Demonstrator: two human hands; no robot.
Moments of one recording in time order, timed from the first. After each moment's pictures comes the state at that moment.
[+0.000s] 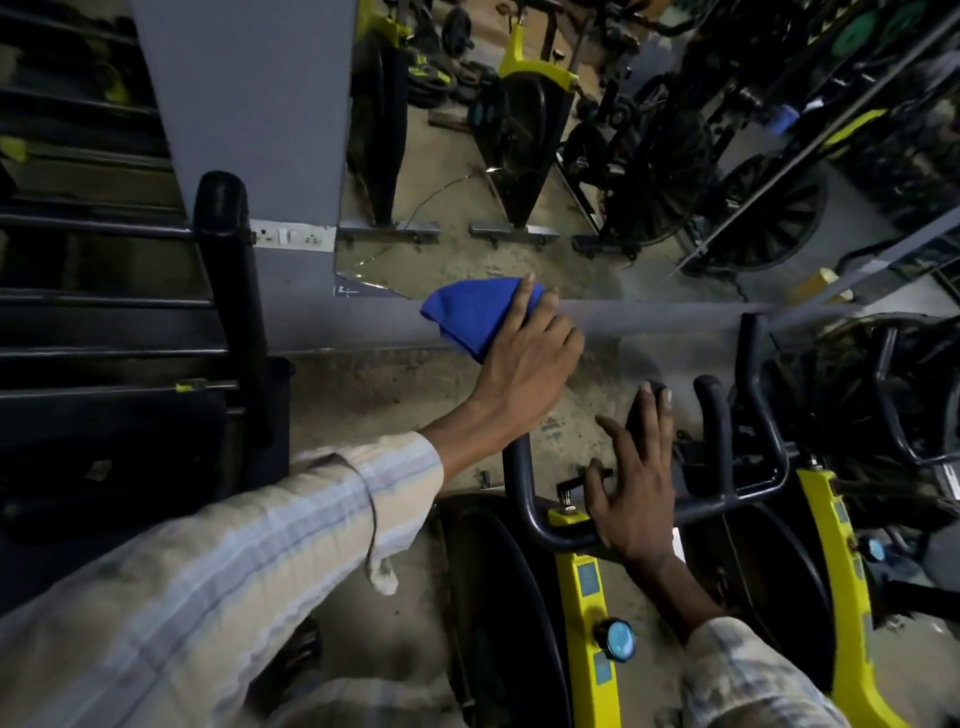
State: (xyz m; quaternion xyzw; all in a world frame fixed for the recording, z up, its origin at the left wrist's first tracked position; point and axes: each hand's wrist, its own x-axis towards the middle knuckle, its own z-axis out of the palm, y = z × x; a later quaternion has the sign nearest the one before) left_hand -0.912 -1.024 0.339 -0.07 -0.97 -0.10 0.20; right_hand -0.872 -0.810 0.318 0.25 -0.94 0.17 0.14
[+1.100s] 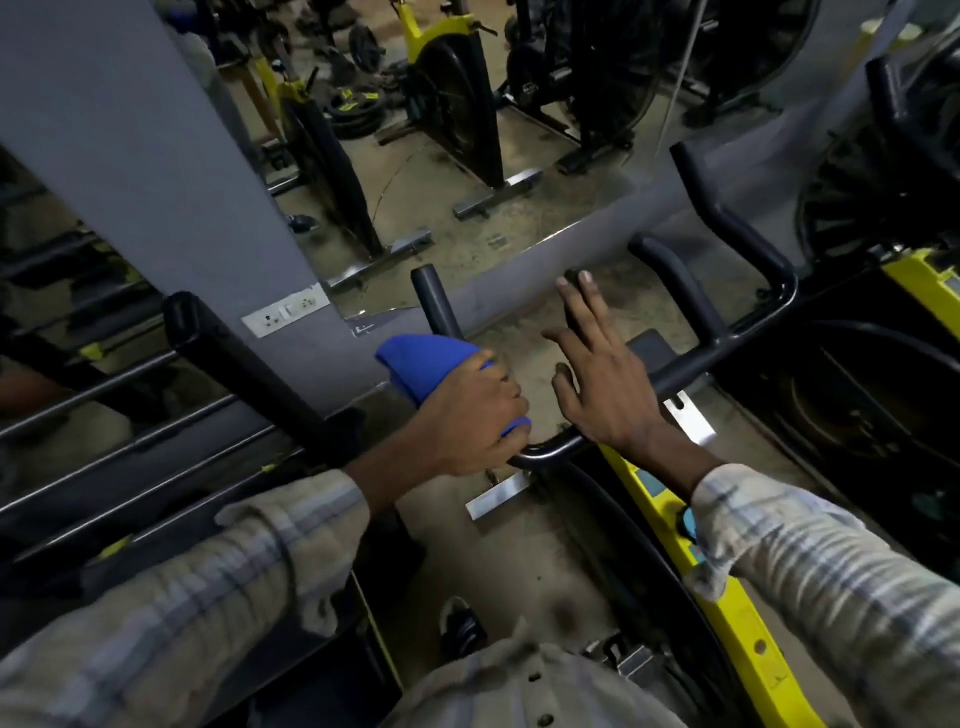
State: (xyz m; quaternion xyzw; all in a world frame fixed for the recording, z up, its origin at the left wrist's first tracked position) left_hand -0.839 -1.001 0.325 -0.34 -0.94 0.06 0.02; right_hand -0.874 -0.792 0.321 0.28 -0.93 0.20 0.11
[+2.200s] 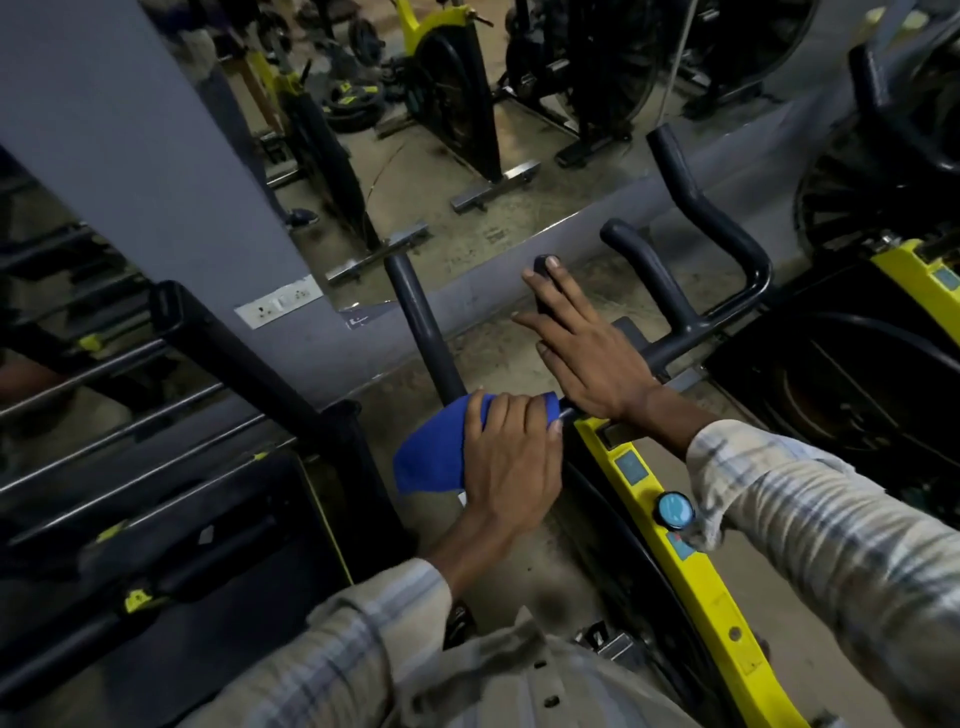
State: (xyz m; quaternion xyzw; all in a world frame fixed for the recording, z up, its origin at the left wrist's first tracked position) left_hand -0.765 -0.893 0.280 -0.04 -0.98 -0.09 0.15; right_hand -0.898 -0.753 0.318 0.41 -0.89 0.19 0.11
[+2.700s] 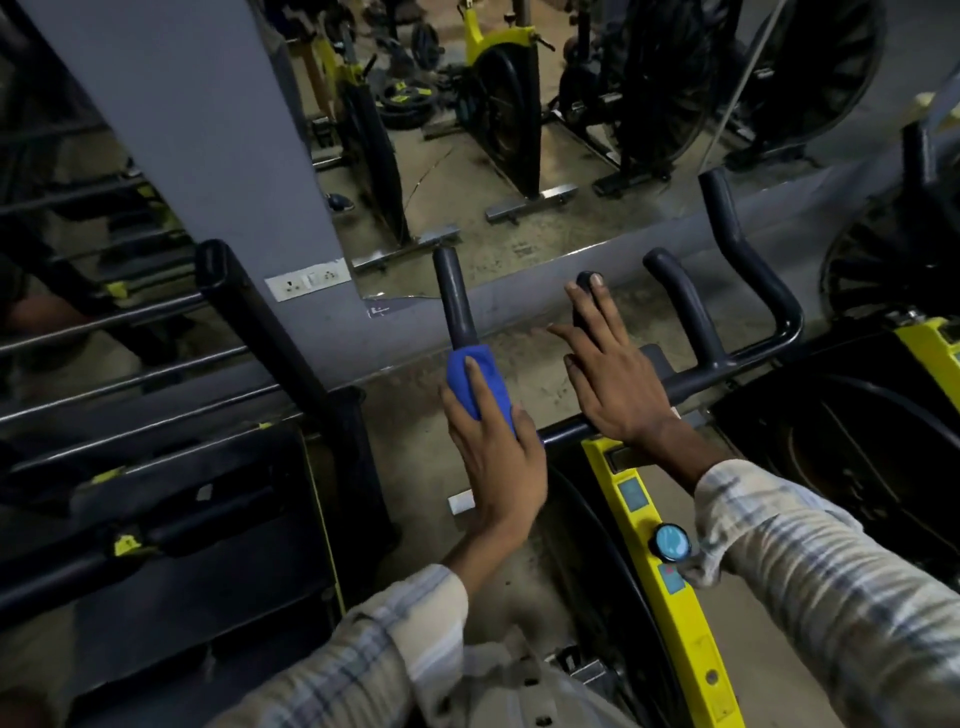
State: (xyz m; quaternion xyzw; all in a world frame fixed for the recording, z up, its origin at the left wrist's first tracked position) left_hand -0.771 -0.888 0.264 0.24 -0.85 -0.43 0.21; right_hand -0.885 -0.760 0.322 0.38 -0.90 0.20 0.12
